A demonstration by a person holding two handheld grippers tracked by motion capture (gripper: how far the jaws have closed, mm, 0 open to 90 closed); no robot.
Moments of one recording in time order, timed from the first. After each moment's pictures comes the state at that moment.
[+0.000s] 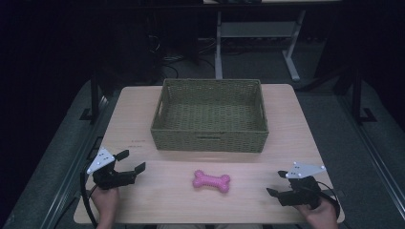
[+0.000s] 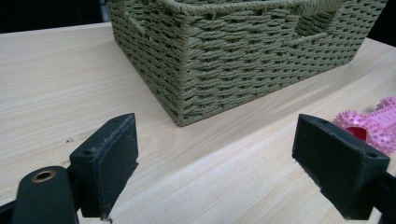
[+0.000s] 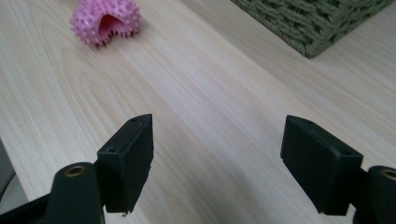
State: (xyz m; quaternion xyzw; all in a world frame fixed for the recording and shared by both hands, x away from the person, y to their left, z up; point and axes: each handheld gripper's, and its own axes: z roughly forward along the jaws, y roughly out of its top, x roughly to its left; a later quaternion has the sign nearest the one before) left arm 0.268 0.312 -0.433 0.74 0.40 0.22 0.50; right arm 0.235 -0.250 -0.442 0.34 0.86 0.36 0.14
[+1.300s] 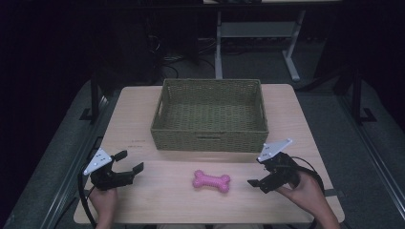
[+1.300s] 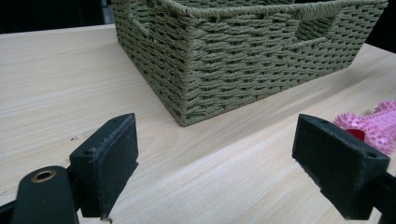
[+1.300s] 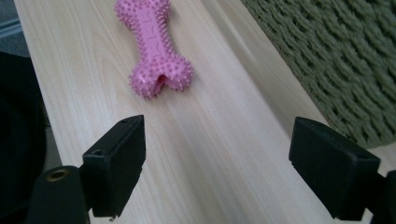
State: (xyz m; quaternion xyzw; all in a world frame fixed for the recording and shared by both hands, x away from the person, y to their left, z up) left arm 0.265 0.317 -0.433 0.73 0.40 0.22 0.51; right arm 0.277 -0.185 -0.386 0.24 0.92 0.30 0.08
